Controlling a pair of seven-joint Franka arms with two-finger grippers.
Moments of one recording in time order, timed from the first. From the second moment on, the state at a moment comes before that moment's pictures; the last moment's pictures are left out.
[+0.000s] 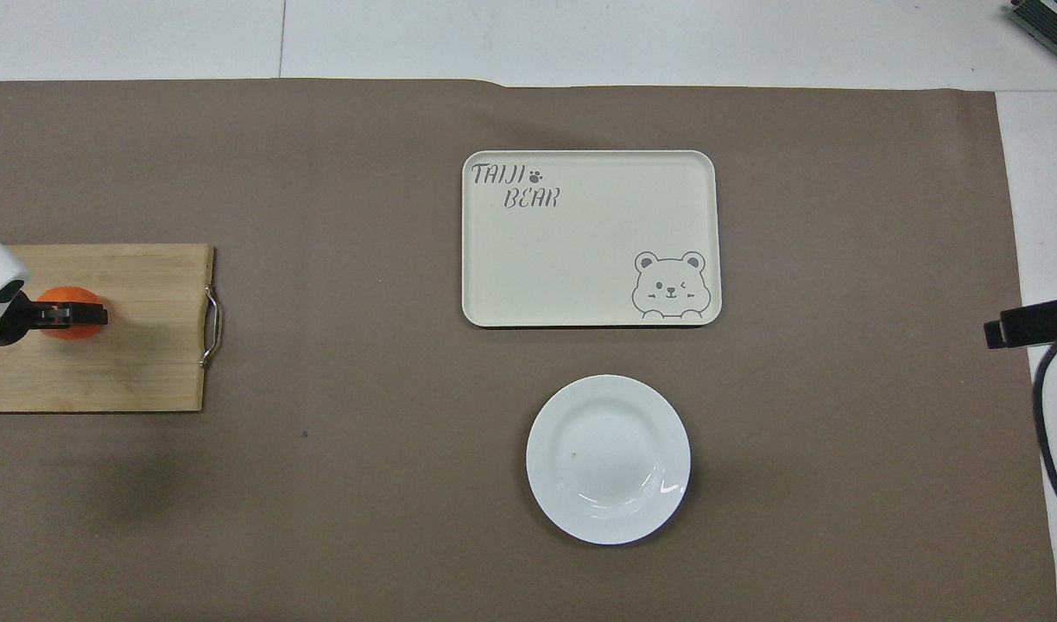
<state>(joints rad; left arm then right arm) 0.38 0.23 -0.08 -2.09 -0.03 2.44 0.32 0.05 -0.08 -0.09 -1.53 0.01 1.42 -0.09</state>
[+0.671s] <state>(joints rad) 0.18 0.06 -0.12 -2.09 -0.03 2.34 0.21 0.05 -0.08 -0.09 -1.53 0.02 1.42 -0.09</state>
